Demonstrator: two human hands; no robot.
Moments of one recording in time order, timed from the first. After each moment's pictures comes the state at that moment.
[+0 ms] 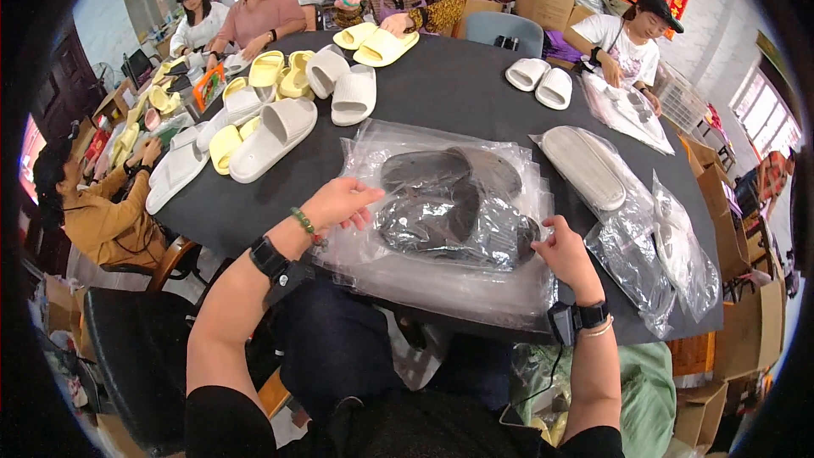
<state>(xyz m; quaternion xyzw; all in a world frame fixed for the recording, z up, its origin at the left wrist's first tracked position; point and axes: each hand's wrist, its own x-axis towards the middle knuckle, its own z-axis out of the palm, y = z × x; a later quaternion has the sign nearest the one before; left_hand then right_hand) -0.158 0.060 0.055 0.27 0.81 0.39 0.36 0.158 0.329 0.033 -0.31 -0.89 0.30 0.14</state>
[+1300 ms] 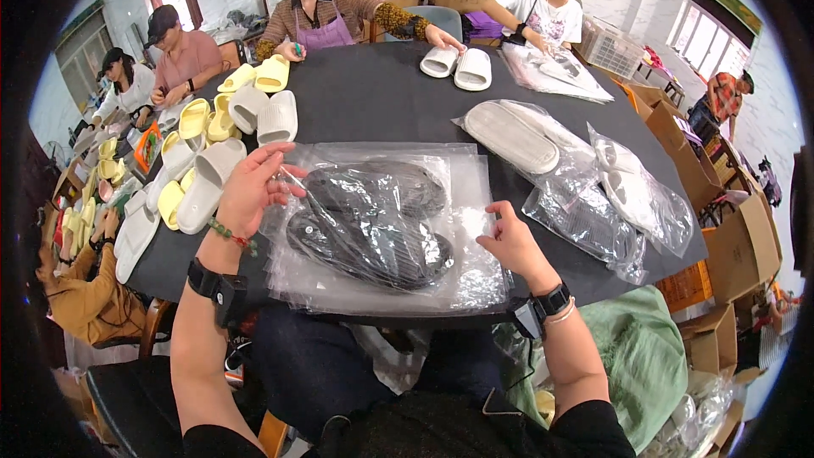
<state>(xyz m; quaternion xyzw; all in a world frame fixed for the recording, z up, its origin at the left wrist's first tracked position) -0.154 0.081 0.129 0.29 0.62 0.64 0.35 0.182 0.315 0.028 -0.35 -0.84 0.37 0.16</state>
